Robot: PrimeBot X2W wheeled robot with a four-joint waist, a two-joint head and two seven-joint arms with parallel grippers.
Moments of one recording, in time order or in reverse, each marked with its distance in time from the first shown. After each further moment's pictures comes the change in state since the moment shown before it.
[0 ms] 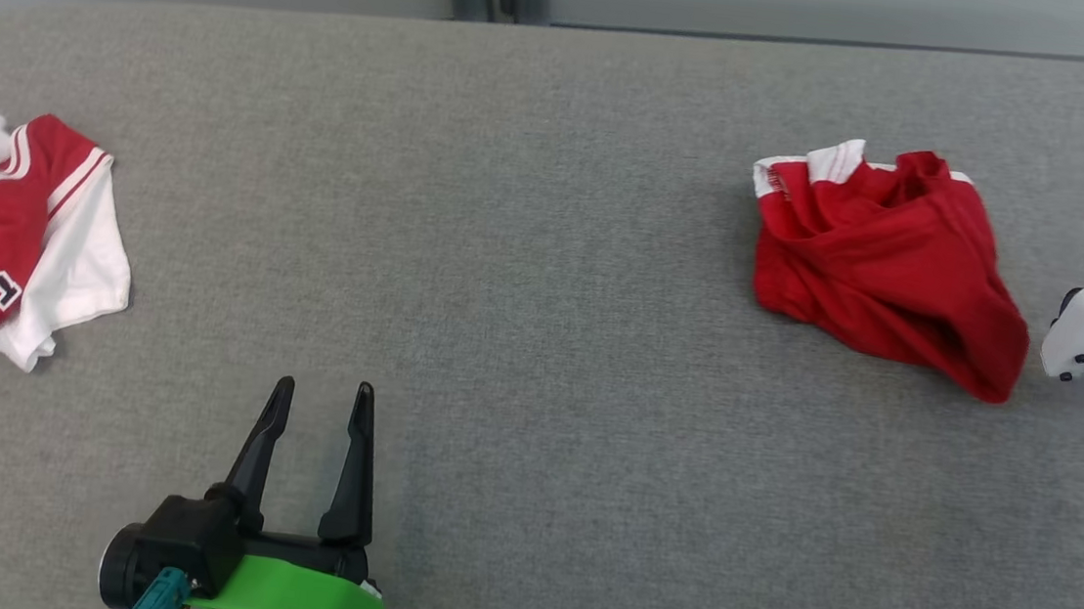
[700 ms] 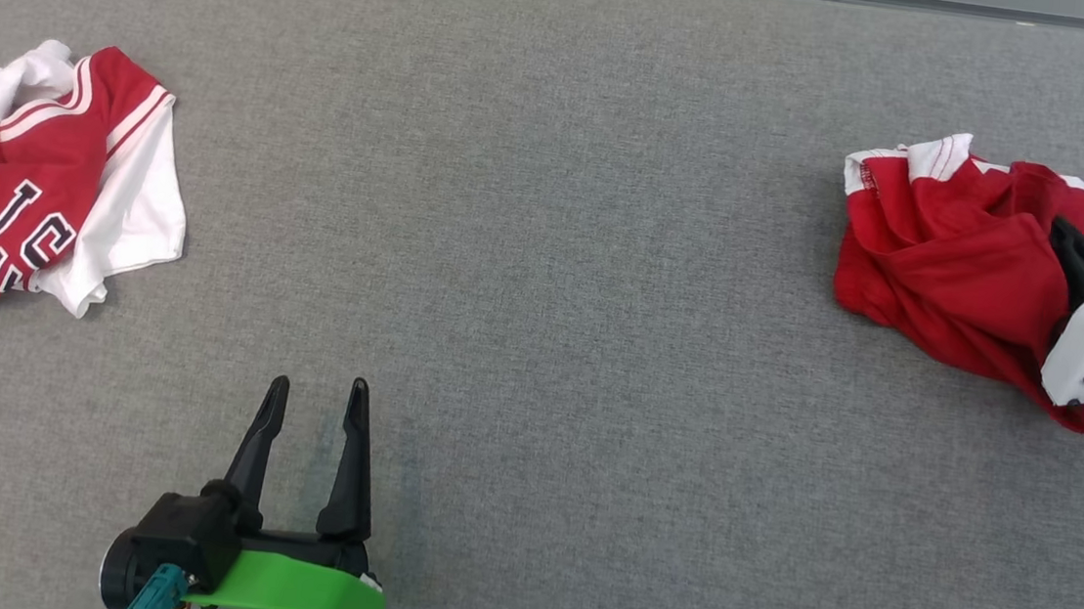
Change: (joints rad) left arm -0.008 -0.001 -0.012 0.003 -0.037 0.034 0.000; right arm -0.032 -0.218 0.377 -0.047 0.434 0.000 0.126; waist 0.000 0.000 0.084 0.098
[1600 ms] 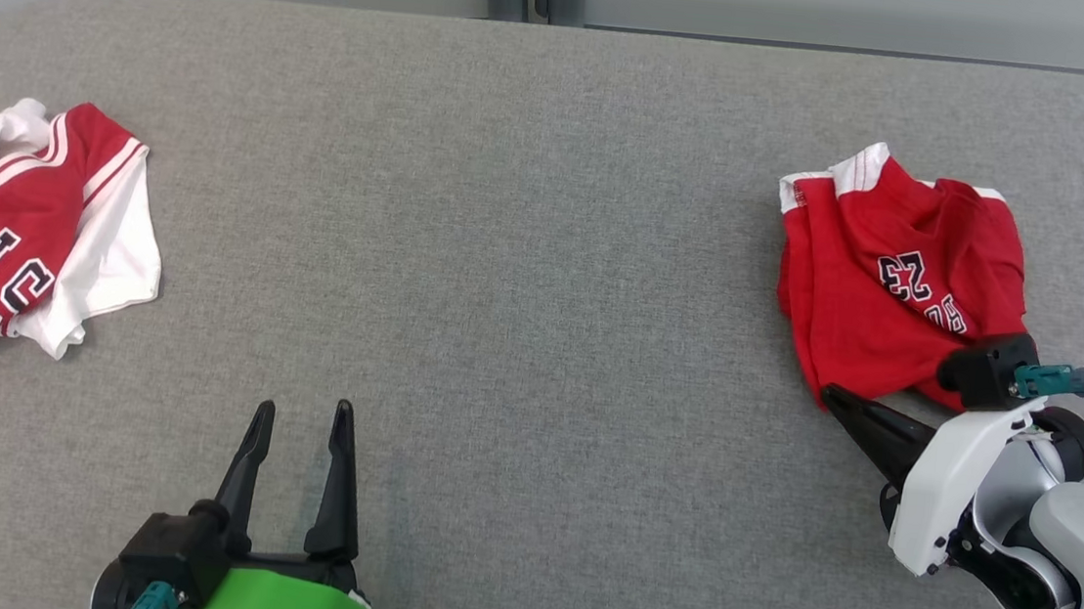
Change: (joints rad) left arm 0.028 0.000 0.016 0.014 -0.018 0.008 0.000; right arm 0.086 -0.072 0.445 -0.259 0.273 0.000 -0.018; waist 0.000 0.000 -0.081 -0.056
